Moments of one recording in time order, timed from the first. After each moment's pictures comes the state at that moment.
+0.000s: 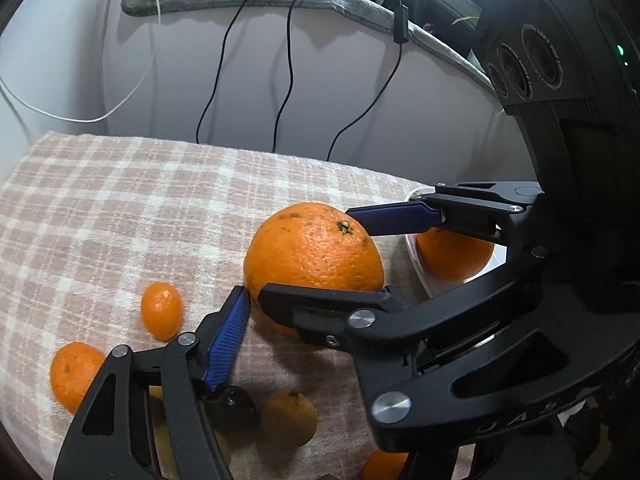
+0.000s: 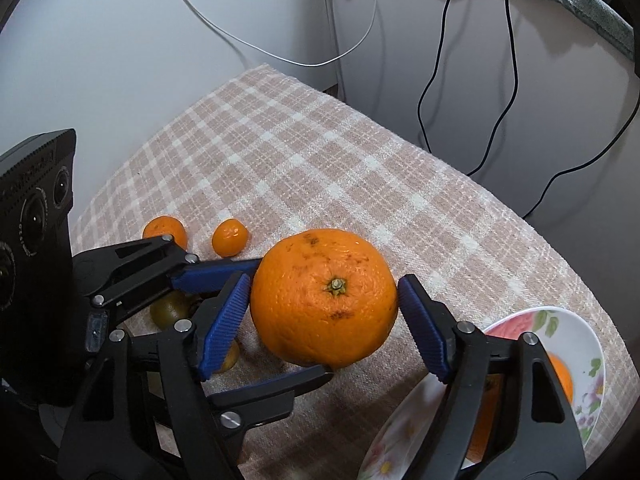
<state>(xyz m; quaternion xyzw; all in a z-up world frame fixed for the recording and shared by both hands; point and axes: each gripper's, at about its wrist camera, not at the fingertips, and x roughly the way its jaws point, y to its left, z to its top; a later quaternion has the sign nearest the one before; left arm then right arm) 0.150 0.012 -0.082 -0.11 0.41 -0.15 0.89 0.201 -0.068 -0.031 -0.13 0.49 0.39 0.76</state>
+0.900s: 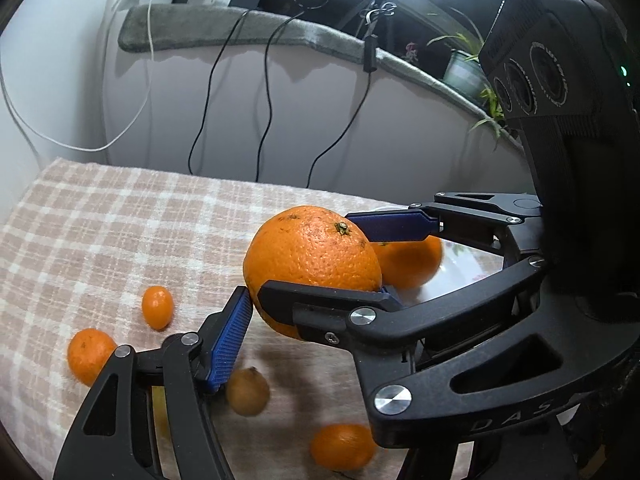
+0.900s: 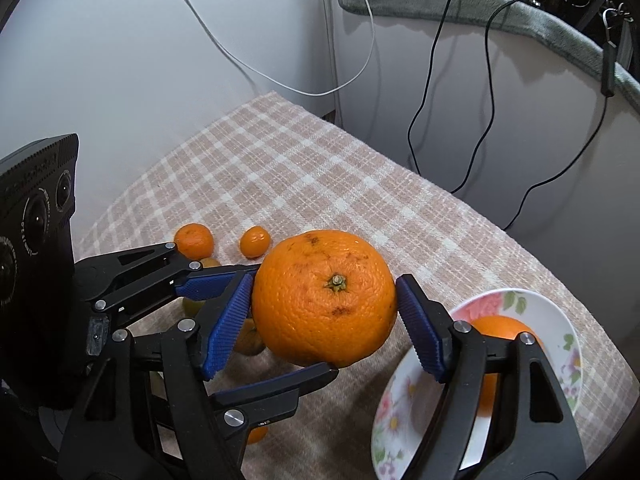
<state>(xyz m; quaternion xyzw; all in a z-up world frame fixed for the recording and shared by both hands) 0.115 0.000 -0.042 -0.11 0.37 -0.16 0.91 0.177 -0.086 0.005 -0.13 0.46 0.38 0.79</state>
